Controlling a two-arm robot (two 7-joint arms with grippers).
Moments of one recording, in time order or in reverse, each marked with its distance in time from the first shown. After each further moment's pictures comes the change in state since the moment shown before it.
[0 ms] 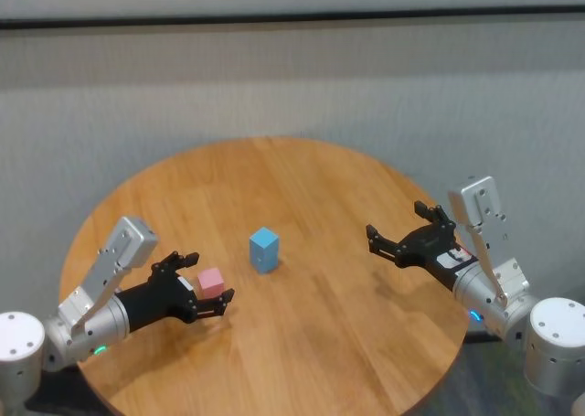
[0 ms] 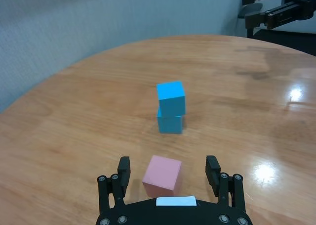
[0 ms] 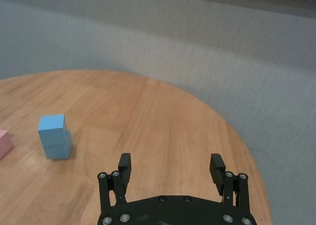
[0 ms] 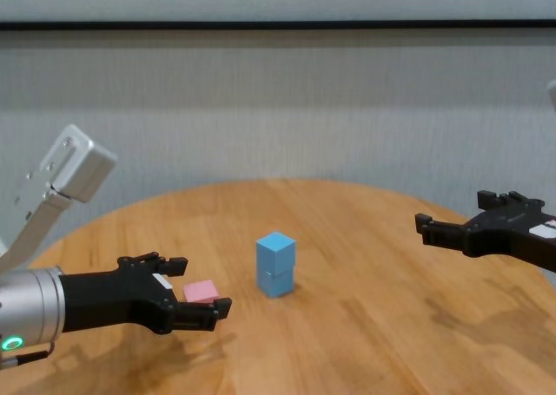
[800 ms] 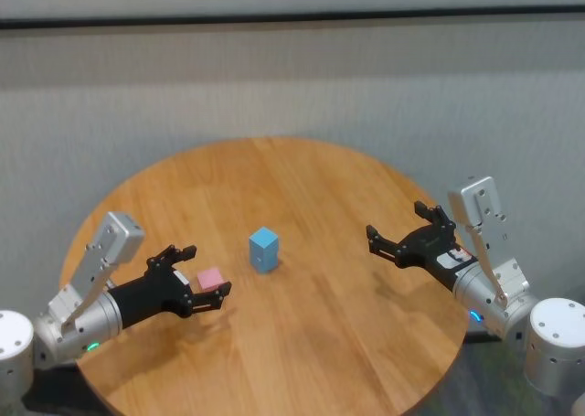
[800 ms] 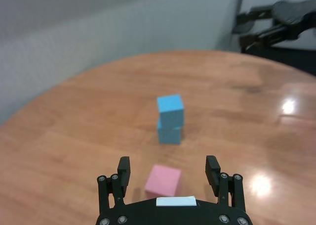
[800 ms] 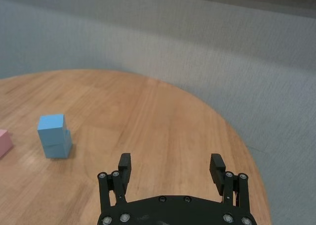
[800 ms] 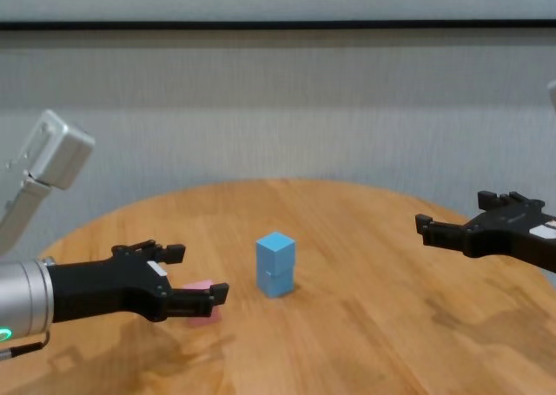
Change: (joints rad) left arm 0.007 0.019 -0.008 -0.021 -0.047 -0.021 -0.038; right arm -0.001 0.001 0.000 0.000 -0.001 0.000 0.000
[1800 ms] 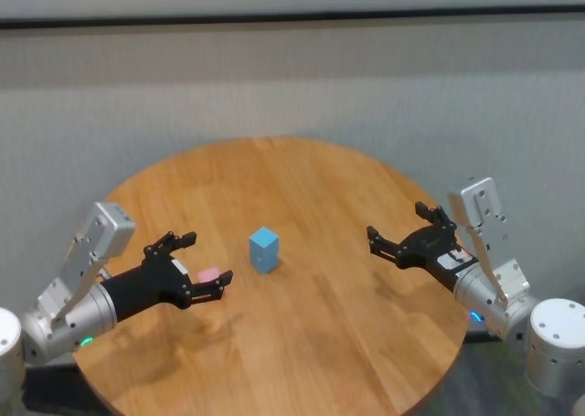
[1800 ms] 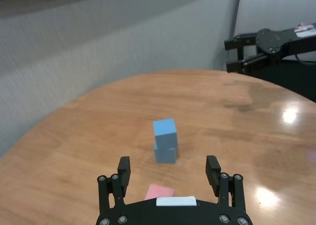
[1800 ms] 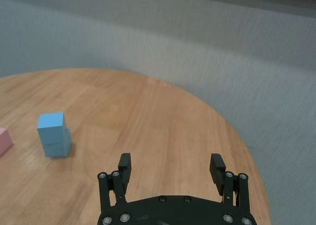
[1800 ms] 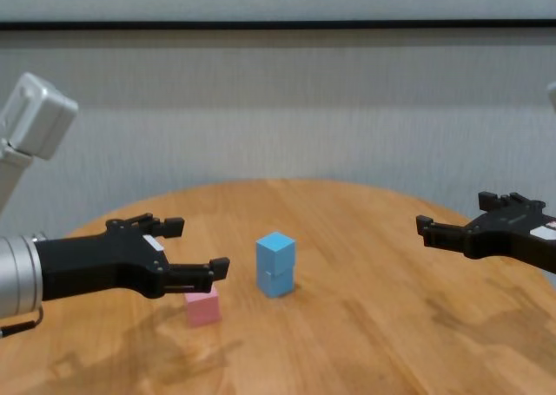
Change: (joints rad) left arm 0.074 0.035 -0.048 -0.153 -0.013 0.025 0.009; right arm -0.002 0.002 -0.001 -0.001 -0.004 0.000 -0.002
